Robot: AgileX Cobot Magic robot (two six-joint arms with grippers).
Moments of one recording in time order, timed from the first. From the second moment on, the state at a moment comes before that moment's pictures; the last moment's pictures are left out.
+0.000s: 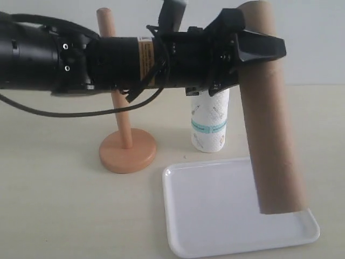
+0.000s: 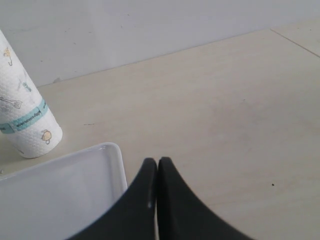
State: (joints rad) left arm -0.66 1.82 -1.22 1.12 -0.81 -1.85; right arm -0.01 0.00 0.00 -0.05 0.33 0.29
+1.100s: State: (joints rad) left arm -0.94 2.06 -0.78 -0.34 -1.17 -1.02; right arm -0.01 0.00 0.00 -0.05 0.33 0.29
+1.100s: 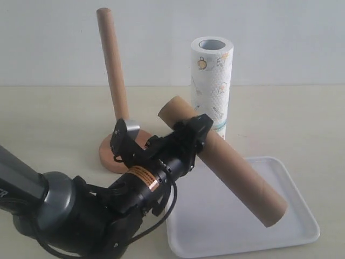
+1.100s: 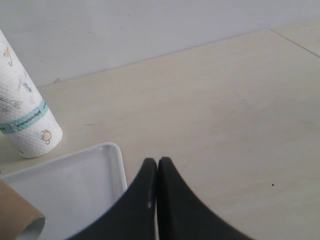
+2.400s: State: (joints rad) left arm -1.15 2.12 -0.76 -0.72 -1.21 -1.10; right arm -0.01 0.00 0.00 -0.05 0.33 0.29
